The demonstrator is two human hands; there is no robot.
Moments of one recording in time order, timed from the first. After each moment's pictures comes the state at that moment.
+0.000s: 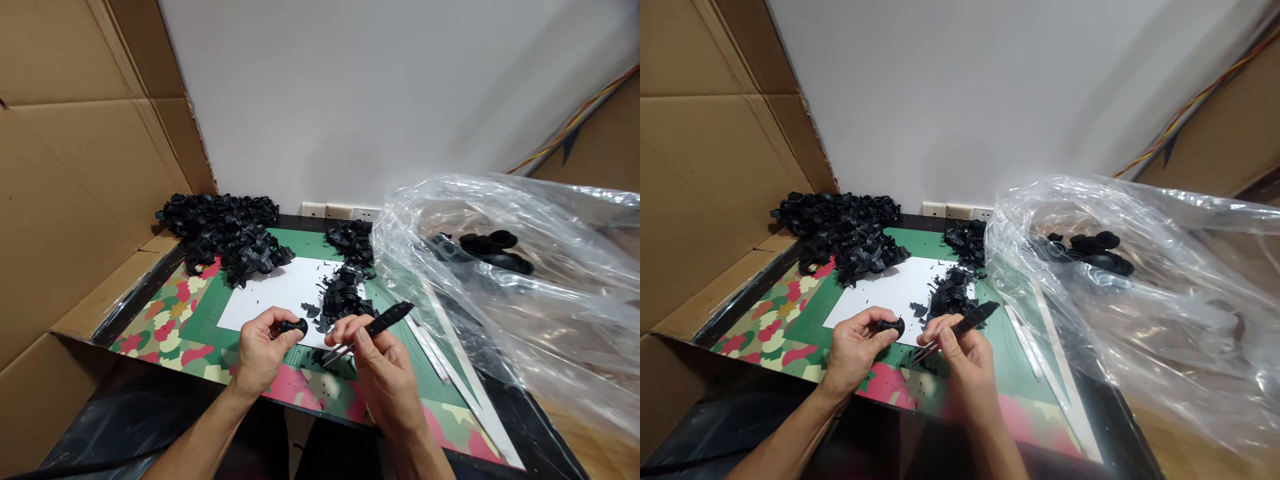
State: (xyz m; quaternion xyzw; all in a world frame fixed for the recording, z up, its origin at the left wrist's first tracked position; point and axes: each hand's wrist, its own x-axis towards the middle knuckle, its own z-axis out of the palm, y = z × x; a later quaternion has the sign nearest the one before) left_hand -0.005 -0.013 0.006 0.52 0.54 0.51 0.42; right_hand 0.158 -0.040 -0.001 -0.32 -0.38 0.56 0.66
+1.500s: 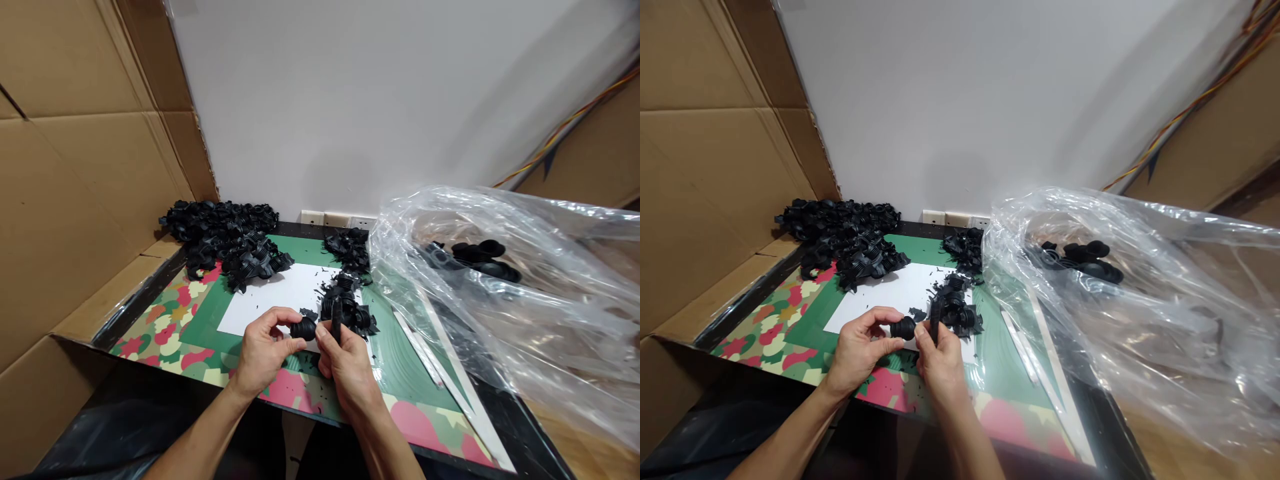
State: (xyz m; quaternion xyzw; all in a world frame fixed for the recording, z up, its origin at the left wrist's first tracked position) left_hand -0.006 -0.009 0.008 0.55 0.49 0.52 0.43; right_hand 0.126 -0.027 -0.009 -0.48 -0.28 0.62 0.56
